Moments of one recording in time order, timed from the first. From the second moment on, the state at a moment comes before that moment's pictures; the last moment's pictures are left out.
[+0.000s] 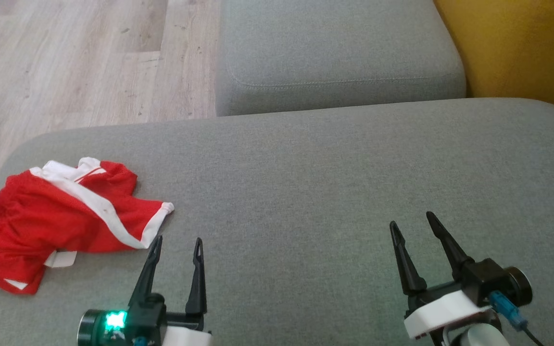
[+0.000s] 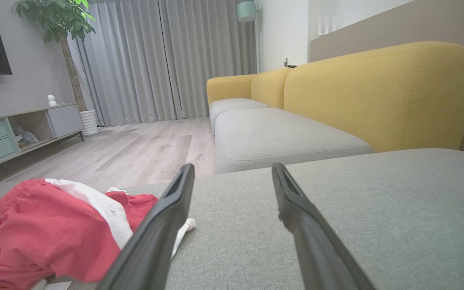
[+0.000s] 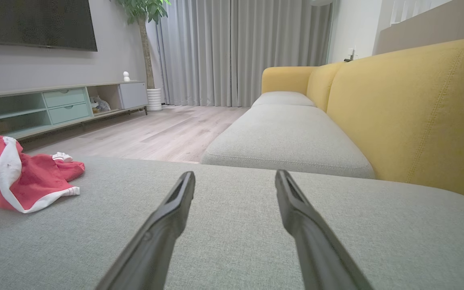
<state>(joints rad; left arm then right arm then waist) 0.06 0.05 -0.25 0.18 -0.04 0.11 -0.25 0.02 -0.04 0.16 0.24 0.03 0.13 -0.25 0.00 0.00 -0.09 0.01</state>
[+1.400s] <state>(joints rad) 0.06 0.05 -0.20 0.21 -0.07 0.15 -0.25 0.02 -0.04 0.17 0.25 0.03 0.13 -0.25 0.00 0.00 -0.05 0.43</state>
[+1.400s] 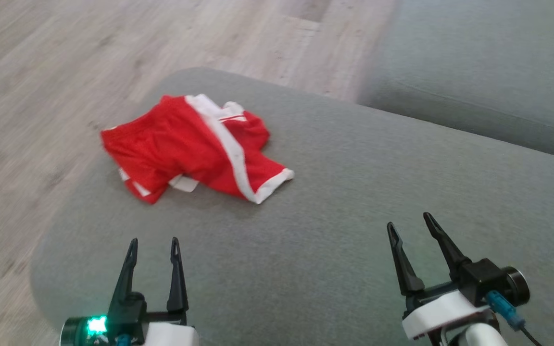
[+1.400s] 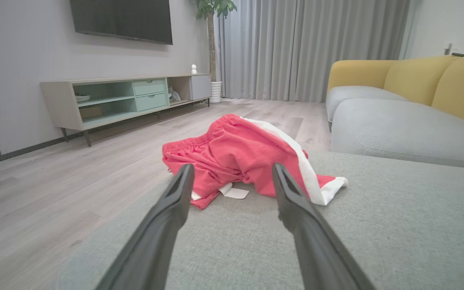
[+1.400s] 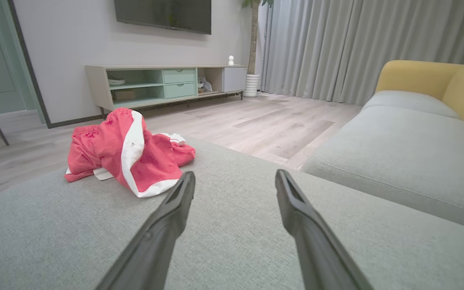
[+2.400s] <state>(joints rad) -0.77 0.16 -0.05 0.48 -0.11 -0.06 -0.18 -0.20 -0.19 0.11 0.19 -0.15 0.13 -0.25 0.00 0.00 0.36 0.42</state>
